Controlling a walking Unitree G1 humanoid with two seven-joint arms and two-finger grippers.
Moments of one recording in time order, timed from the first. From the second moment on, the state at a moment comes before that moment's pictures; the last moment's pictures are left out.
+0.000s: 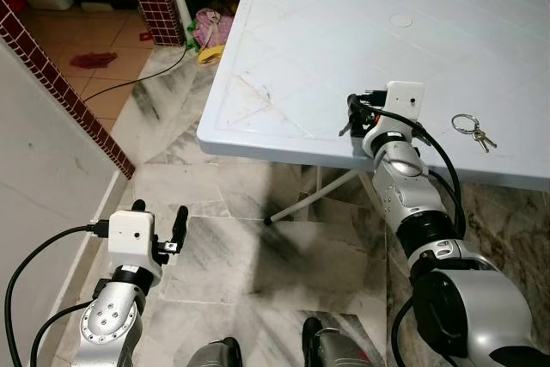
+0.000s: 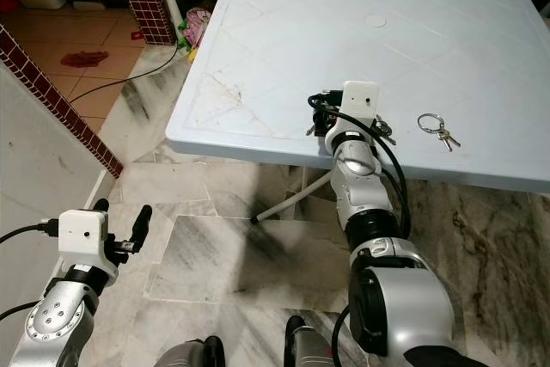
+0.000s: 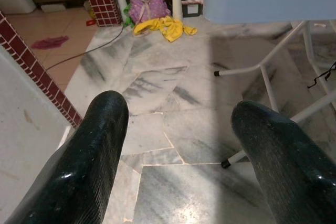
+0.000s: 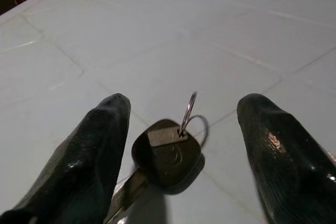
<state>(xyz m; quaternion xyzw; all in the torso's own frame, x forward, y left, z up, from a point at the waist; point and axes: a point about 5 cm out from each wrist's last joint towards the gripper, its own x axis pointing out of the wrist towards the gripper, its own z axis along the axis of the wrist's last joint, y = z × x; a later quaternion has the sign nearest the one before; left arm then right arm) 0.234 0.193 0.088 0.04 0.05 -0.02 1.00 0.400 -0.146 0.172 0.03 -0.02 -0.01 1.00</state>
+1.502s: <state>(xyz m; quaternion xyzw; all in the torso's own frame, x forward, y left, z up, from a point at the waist) 0.230 0.194 0.087 0.05 0.06 -0.02 1.00 0.398 -0.143 0.161 0.06 -0.01 0.00 1.00</state>
